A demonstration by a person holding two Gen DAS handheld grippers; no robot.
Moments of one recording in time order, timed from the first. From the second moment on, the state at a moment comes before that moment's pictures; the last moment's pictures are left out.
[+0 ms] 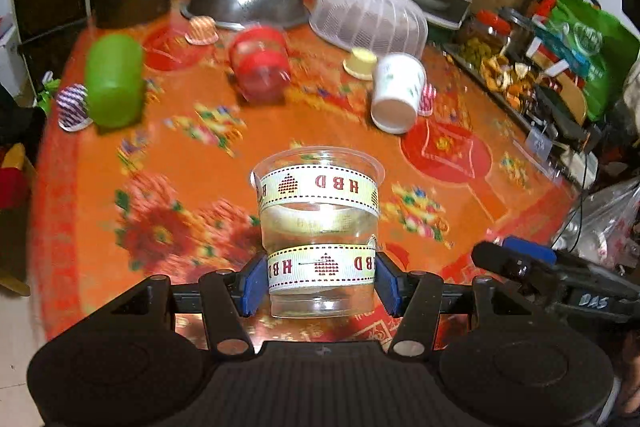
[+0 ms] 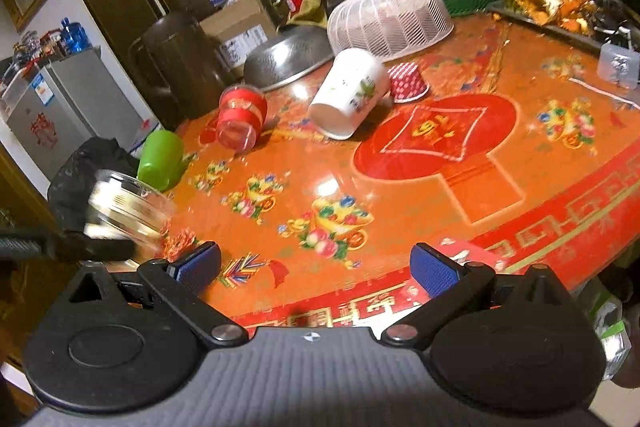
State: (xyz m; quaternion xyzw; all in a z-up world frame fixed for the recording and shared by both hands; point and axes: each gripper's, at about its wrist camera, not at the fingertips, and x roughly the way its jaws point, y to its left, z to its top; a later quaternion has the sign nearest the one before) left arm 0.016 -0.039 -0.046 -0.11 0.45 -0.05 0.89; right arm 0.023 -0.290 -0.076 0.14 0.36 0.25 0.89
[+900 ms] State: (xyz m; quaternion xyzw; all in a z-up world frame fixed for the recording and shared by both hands) left arm 0.016 -0.052 -0.091 -0.20 0.43 -0.10 0.87; right arm 0.083 -0.205 -0.067 0.16 0.54 0.28 0.77
